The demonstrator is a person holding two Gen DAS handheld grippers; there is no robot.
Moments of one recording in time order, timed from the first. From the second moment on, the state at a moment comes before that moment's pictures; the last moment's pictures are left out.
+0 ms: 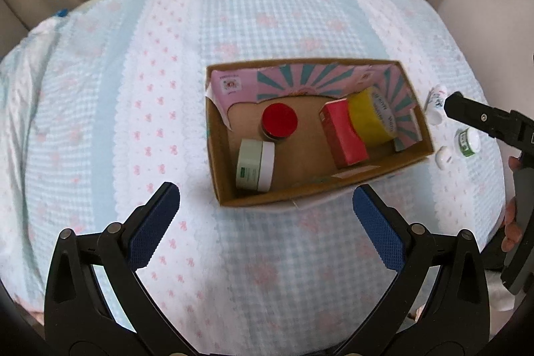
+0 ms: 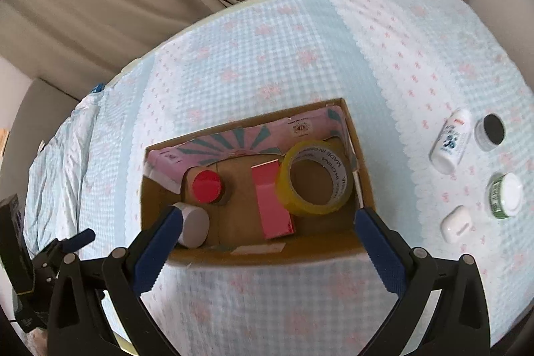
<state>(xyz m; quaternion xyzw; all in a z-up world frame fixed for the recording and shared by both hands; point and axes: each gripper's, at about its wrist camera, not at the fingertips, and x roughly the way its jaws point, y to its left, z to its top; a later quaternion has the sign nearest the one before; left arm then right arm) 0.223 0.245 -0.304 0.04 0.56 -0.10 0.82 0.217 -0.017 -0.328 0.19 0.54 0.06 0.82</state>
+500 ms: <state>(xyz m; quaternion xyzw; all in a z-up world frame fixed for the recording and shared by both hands) 0.151 0.196 -0.211 0.06 0.48 -0.09 0.87 0.126 -0.053 -0.216 0.10 0.49 0.03 0.86</state>
